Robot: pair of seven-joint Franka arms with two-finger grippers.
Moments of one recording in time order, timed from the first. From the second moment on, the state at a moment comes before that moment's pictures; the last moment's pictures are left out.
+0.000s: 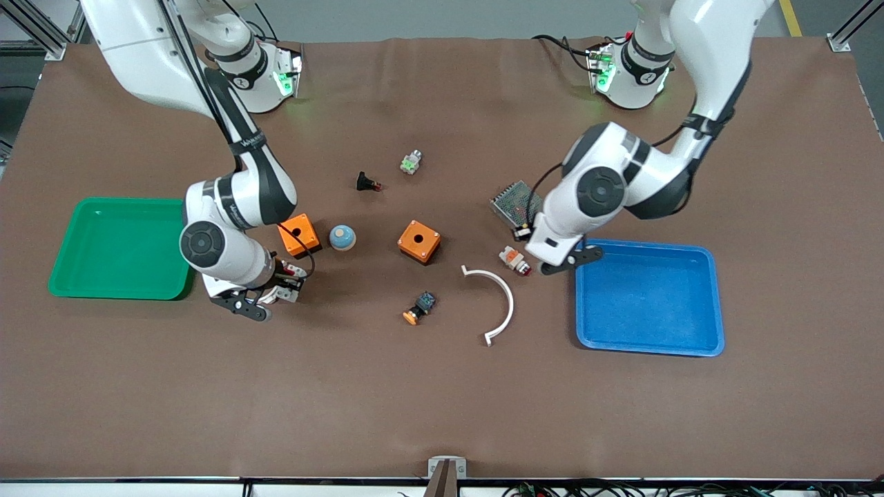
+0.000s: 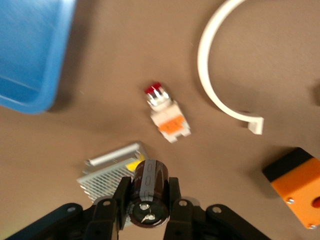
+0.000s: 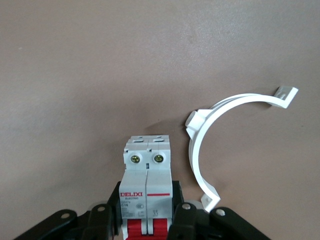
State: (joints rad) left arm -0.10 0.45 -0.52 -1.84 0.03 2.12 -0.95; right arm 0.27 0.52 -0.01 -1.86 0.05 2.28 0.63
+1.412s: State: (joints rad) left arm -0.37 0.68 -0.47 -1.84 0.22 2.43 -1.50; right arm -0.02 0.09 -0.04 -1.64 0.05 1.79 0.07
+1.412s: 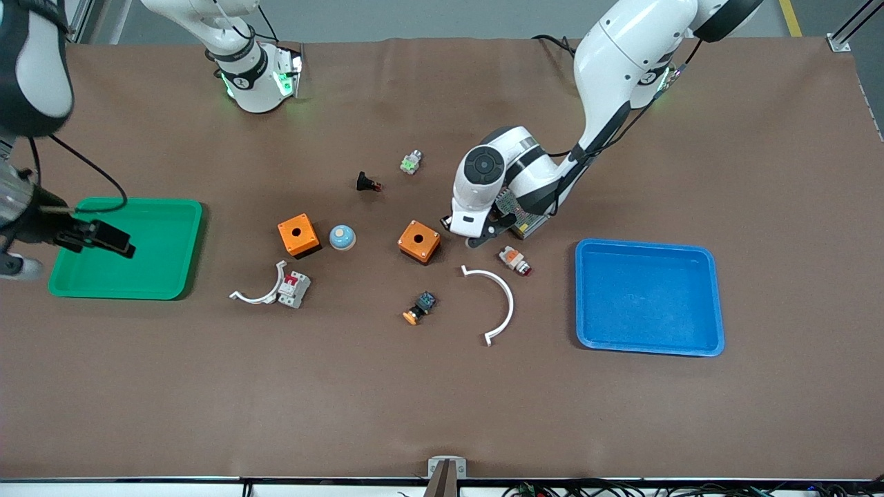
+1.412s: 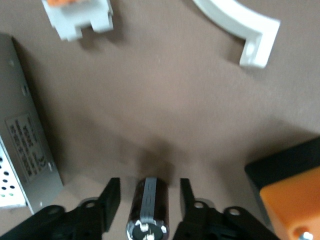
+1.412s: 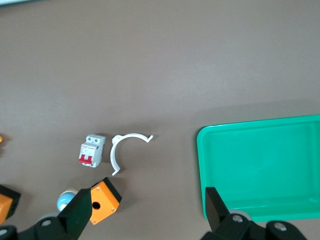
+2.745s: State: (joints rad) left arm 0.19 0.23 -0.47 -1.45 0.24 1.74 -0.39; right arm -0.07 -0.11 0.00 -1.65 0.03 1.72 0.07
